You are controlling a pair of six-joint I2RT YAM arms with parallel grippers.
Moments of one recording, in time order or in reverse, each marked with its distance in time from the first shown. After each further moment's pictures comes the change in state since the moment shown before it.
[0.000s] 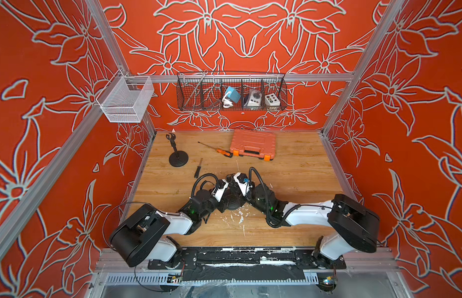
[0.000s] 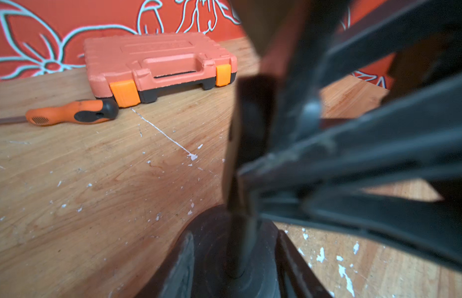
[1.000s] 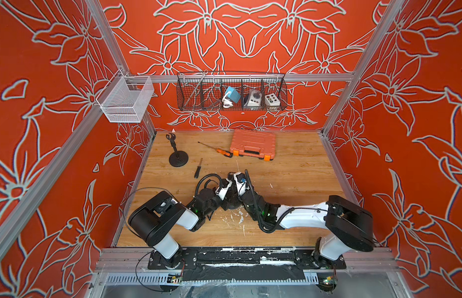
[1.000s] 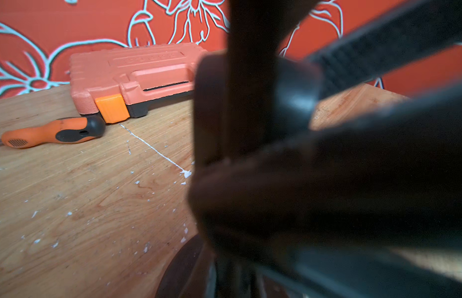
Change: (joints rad) left arm -0.005 0.212 0.039 0.235 0.023 0.040; right arm 0.117 0.047 0.099 -0.140 0.373 0.185
